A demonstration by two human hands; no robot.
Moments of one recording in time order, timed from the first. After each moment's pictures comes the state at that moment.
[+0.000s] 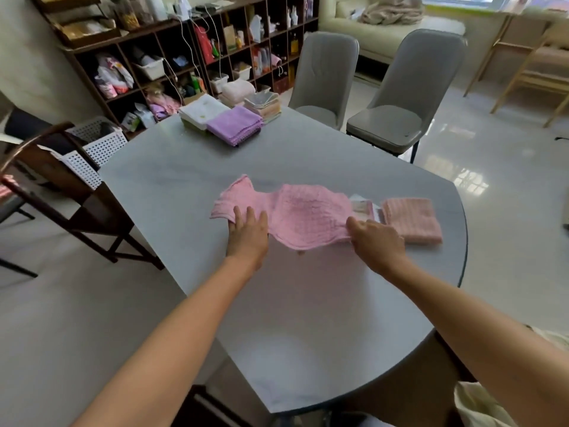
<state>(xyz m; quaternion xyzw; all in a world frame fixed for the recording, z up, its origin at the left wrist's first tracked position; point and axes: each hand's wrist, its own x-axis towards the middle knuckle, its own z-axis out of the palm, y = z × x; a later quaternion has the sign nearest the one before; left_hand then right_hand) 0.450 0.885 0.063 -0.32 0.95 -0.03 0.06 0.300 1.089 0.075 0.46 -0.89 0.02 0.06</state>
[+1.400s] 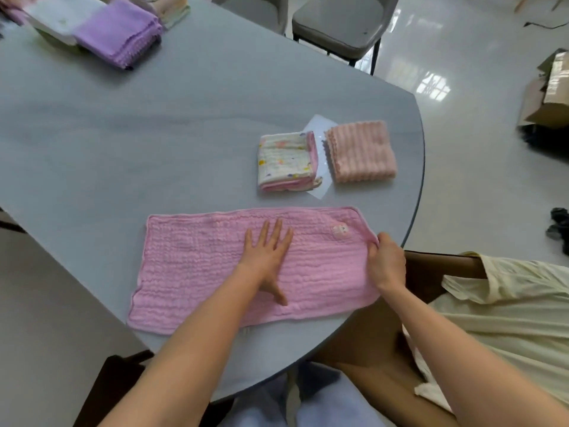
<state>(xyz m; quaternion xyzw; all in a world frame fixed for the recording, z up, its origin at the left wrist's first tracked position) 0.398 0.992 -0.101 -0.08 0.93 0.05 0.35 0.282 1.204 -0.112 0.03 -0.95 0.27 -0.16</state>
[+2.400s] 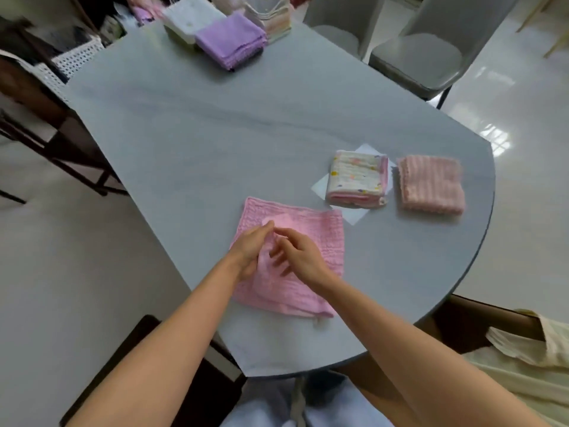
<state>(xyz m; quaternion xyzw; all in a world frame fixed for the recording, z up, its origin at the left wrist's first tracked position) 0.457 0.942 -0.060 -0.44 0.46 0.77 -0.01 0.391 1.057 -0.043 0.22 -0.70 0.52 -0.44</state>
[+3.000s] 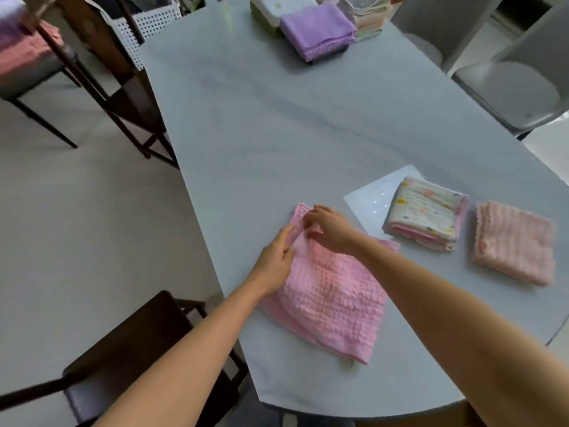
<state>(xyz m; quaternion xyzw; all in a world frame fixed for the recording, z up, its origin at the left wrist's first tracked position) 0.515 0.913 -0.073 -0.44 0.69 0.57 -0.05 0.332 0.929 -0.097 0.61 -0.73 0.07 -0.30</state>
